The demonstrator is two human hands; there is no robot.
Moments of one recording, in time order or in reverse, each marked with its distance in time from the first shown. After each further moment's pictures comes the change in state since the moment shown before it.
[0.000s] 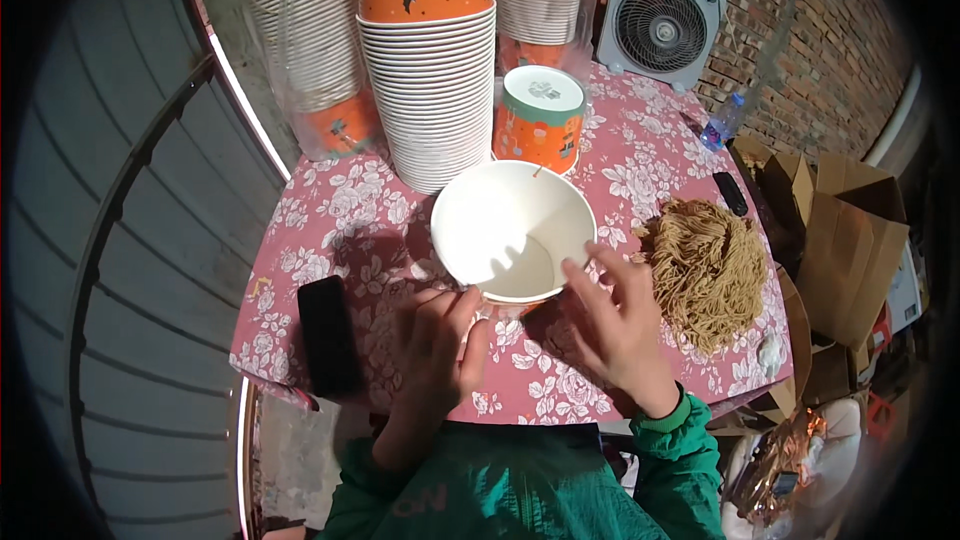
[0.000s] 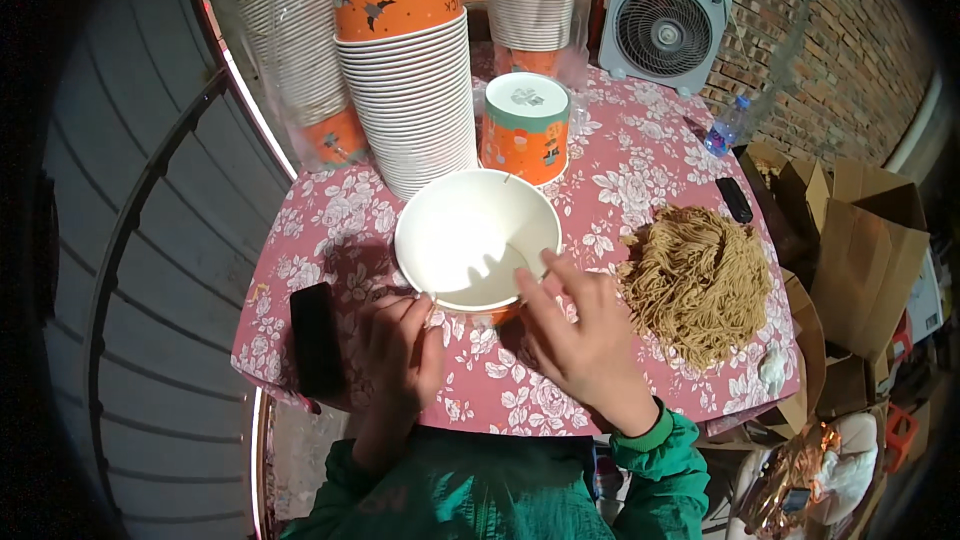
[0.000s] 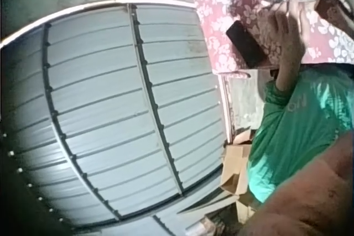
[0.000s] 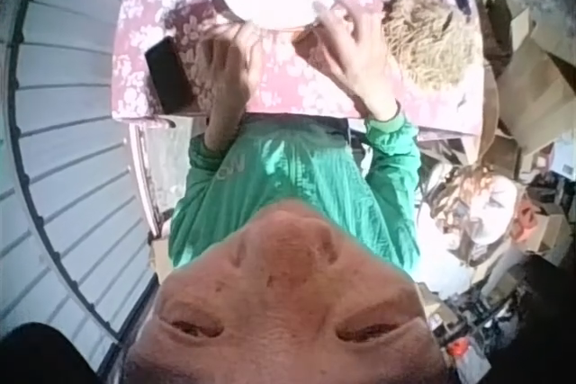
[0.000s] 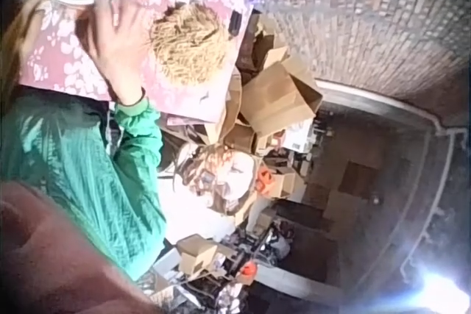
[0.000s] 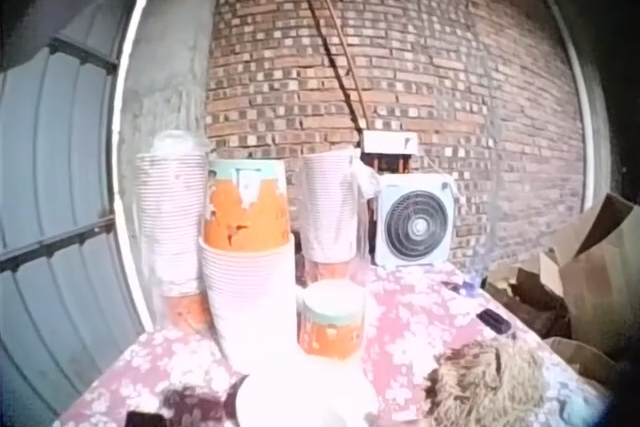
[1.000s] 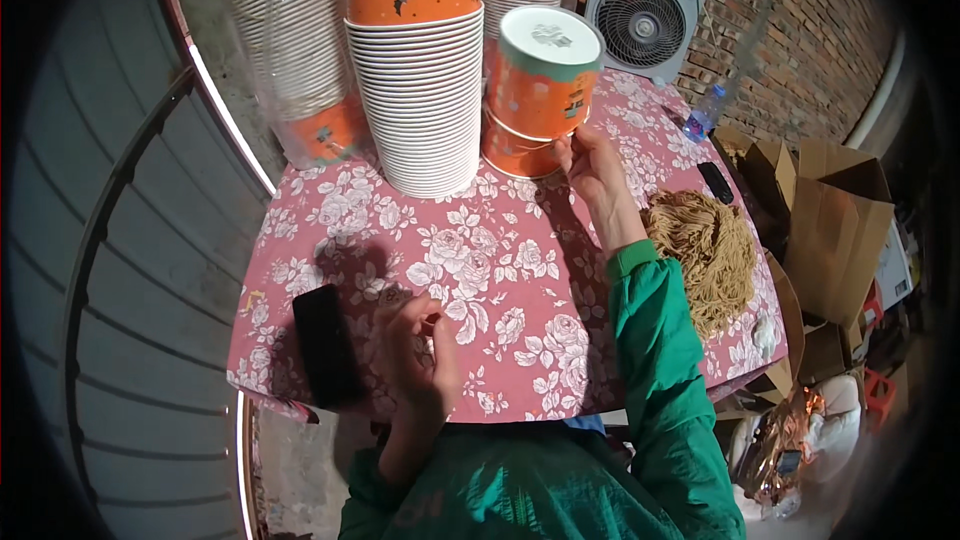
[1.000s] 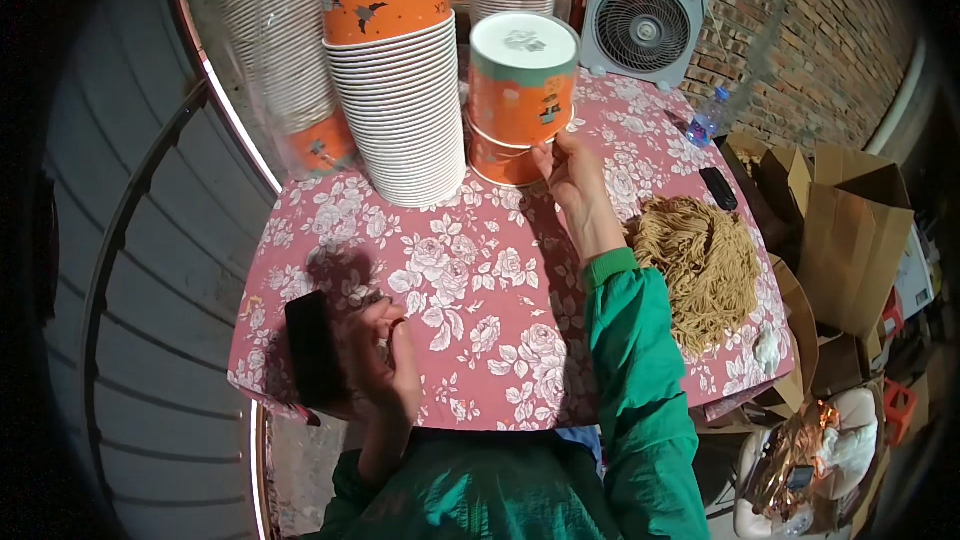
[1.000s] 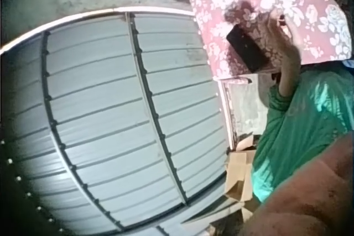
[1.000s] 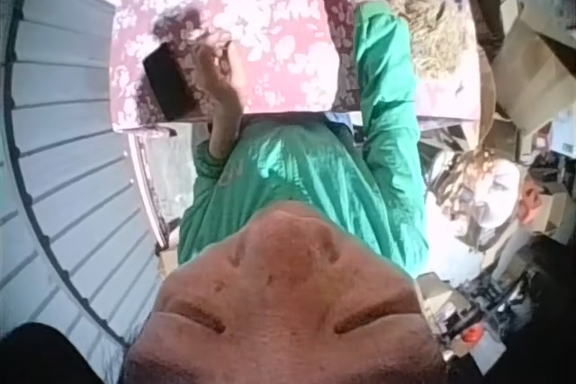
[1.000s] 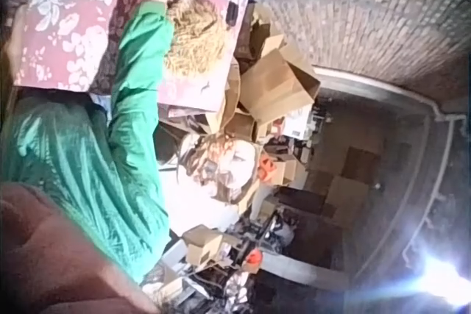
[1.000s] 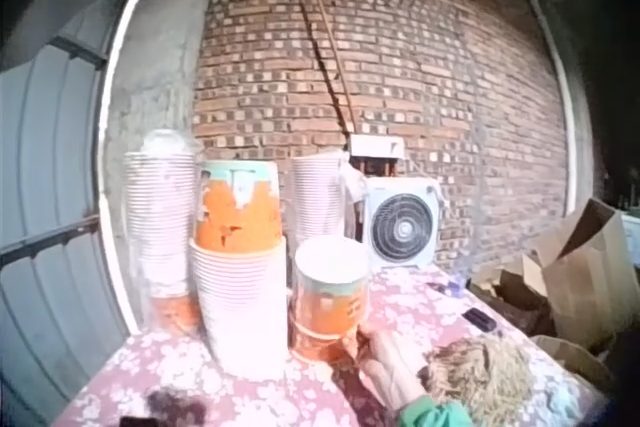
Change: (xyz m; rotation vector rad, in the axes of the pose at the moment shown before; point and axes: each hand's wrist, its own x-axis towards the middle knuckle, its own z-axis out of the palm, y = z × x) left_hand -0.020 -0.004 -0.003 -0.307 0.083 -0.463; right_hand 0.107 0.180 0.144 1.803 0.426 1.131
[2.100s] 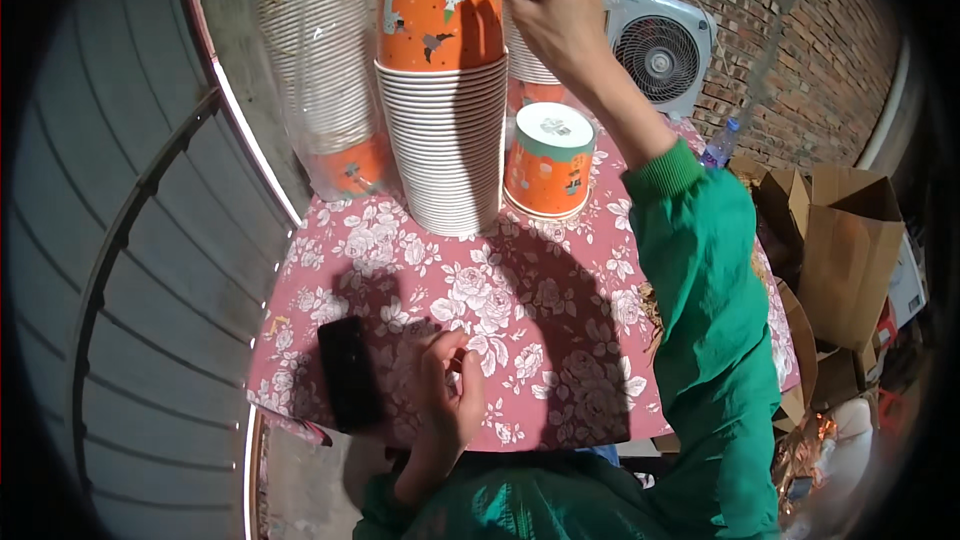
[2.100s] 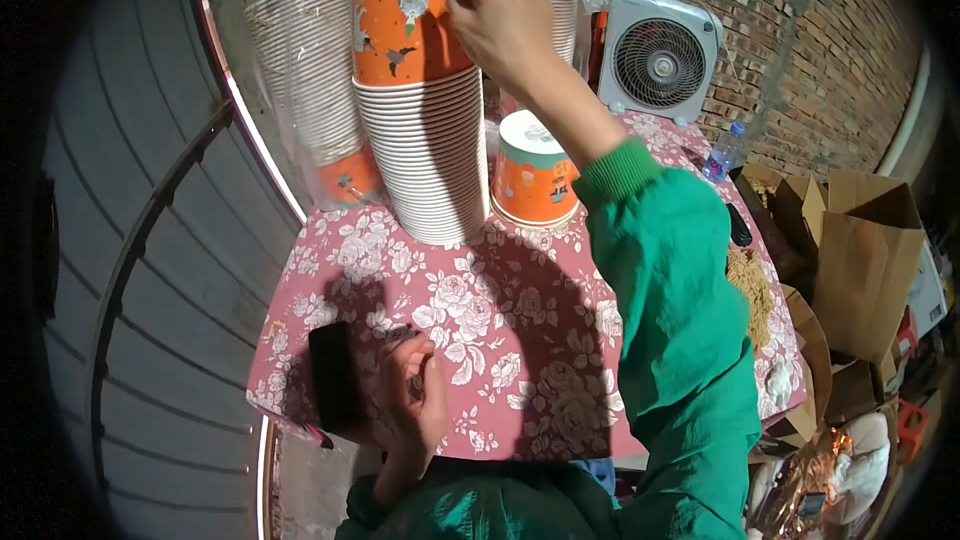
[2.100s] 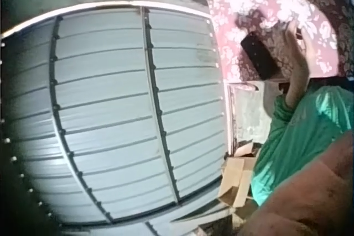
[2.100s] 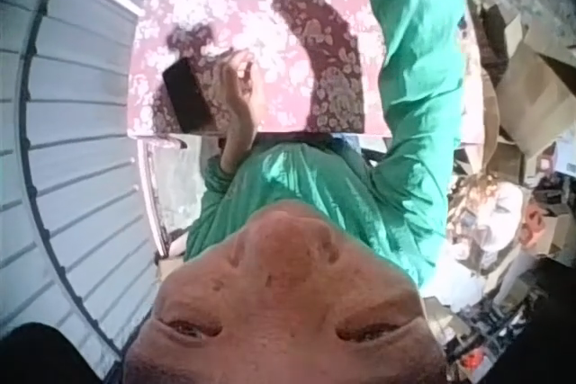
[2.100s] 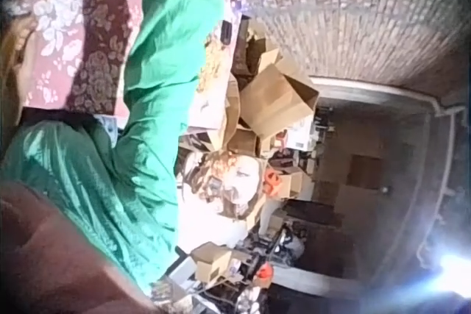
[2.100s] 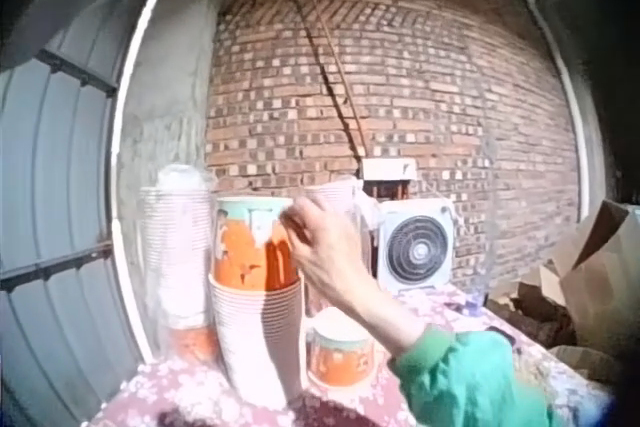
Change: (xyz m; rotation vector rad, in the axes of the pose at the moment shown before) left_hand 0.001 0.000 -0.001 -0.004 -0.058 0.014; right_hand -0.027 -0.082 0.255 -1.267 -0.395 -1.619
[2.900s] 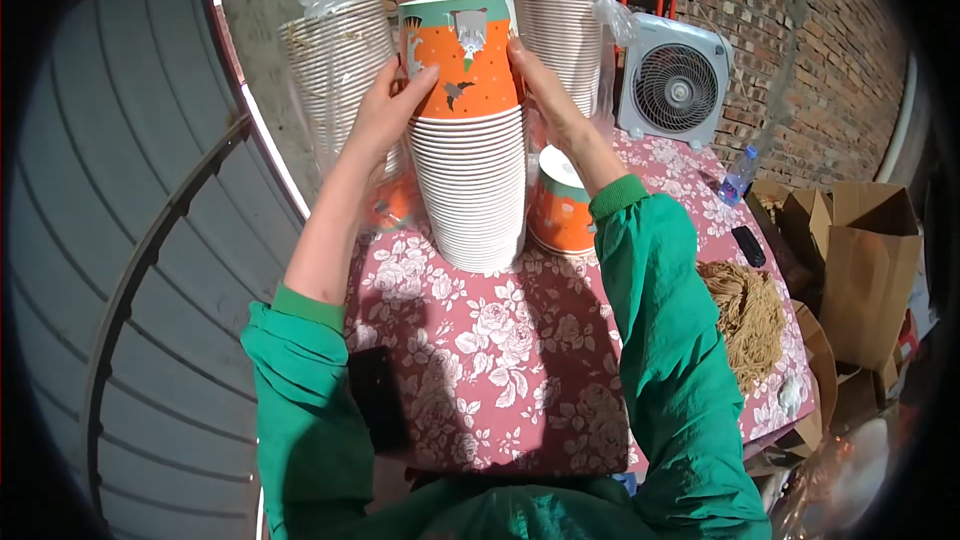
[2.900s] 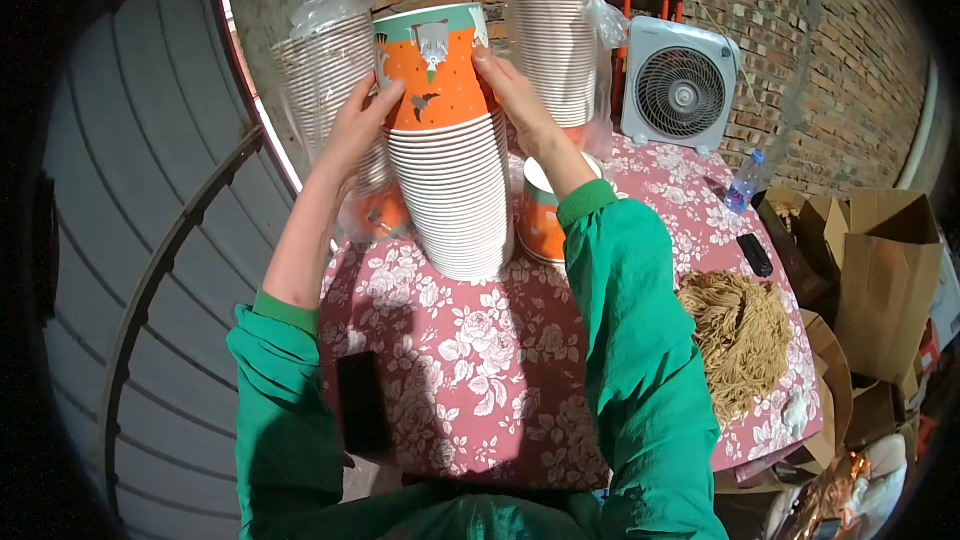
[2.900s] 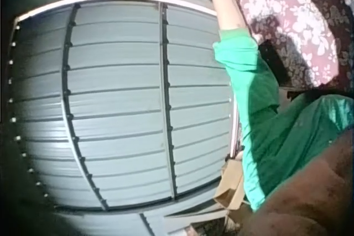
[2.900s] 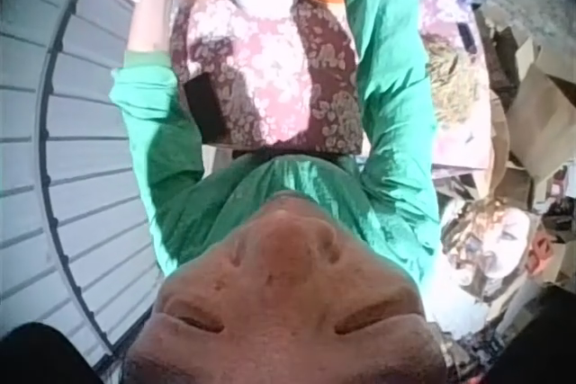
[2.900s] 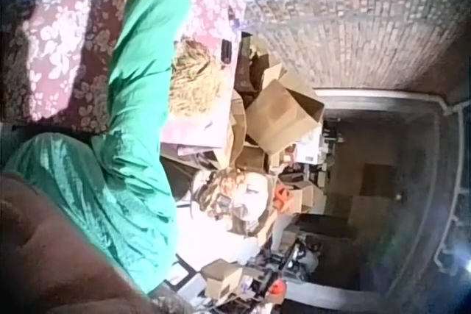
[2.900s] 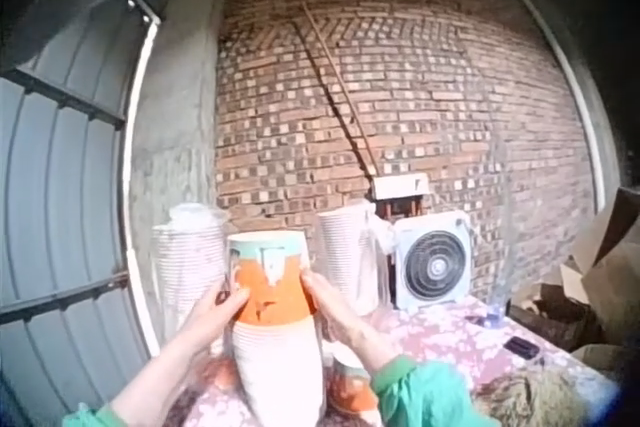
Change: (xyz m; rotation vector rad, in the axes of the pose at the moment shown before) left_hand 0.353 -0.034 -0.014 -0.315 -0.186 -0.181; right_hand -0.044 0.046 0.070 1.138 -0.218 0.875
